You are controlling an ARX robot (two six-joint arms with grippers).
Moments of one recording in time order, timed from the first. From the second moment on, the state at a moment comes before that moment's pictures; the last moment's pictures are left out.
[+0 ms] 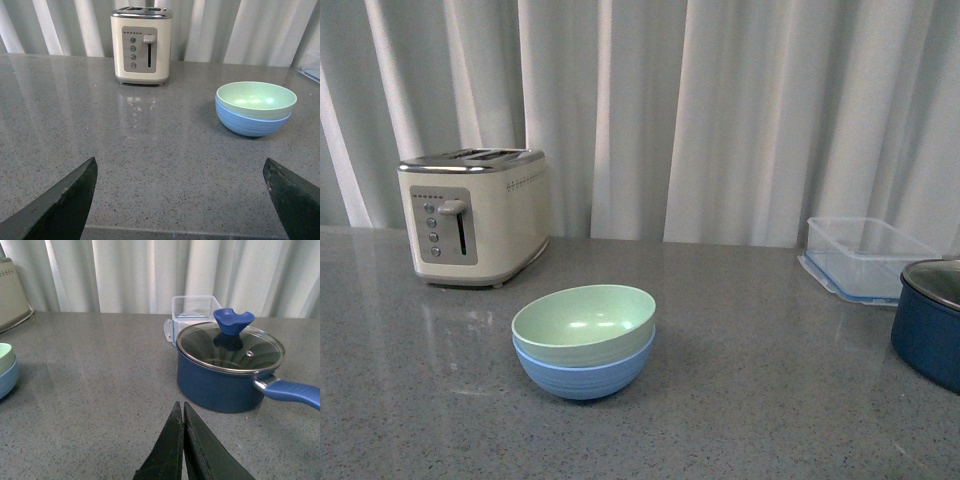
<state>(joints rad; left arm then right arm) 0.00 0.00 0.02 0.00 0.00 0.00 0.00 0.76 0.12 0.64 0.00 0.00</state>
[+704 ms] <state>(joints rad) 0.00 0.00 0.02 0.00 0.00 0.00 0.00 0.42 0.00 0.42 0.00 0.00</state>
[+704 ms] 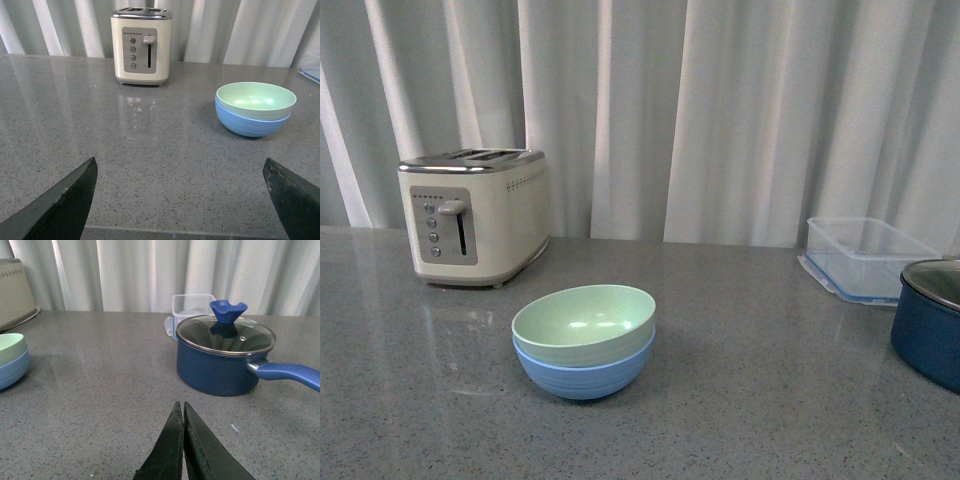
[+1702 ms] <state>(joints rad) 0.00 0.00 0.02 0.00 0.00 0.00 0.00 0.00 0.01 0.00 0.00 0.00</state>
